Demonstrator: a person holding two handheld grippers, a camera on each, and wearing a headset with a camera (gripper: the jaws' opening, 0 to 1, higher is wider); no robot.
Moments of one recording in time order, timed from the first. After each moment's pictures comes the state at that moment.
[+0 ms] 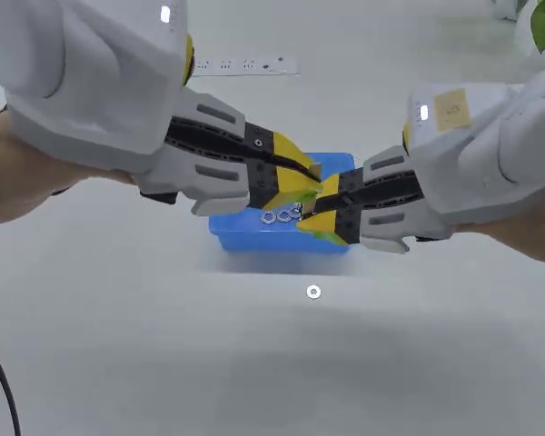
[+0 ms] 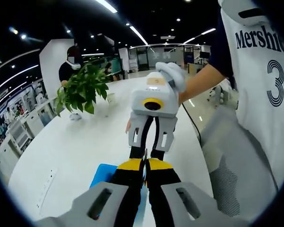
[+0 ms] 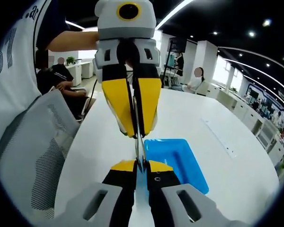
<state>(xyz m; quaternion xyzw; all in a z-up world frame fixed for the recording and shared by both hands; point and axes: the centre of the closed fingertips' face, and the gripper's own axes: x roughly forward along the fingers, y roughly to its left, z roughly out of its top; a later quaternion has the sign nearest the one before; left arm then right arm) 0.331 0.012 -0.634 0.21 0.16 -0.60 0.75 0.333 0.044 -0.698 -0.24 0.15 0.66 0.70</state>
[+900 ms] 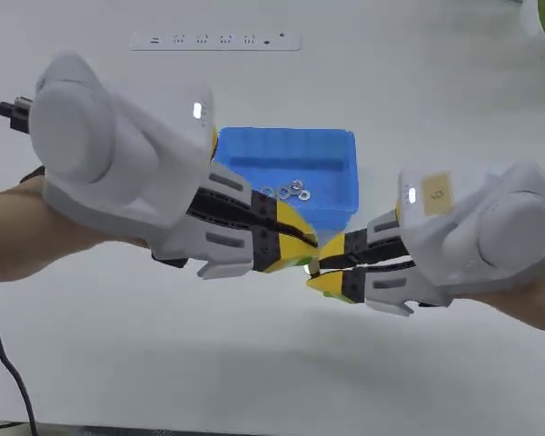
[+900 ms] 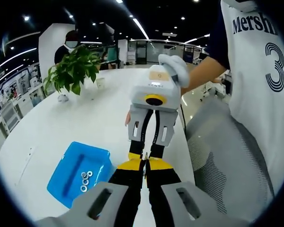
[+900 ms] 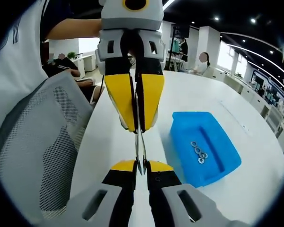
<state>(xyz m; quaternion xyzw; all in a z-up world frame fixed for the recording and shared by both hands) 0.283 0.003 -0.693 0.17 0.24 -0.62 0.73 0.288 0.029 -0.763 -0.25 0.21 0.66 0.67</state>
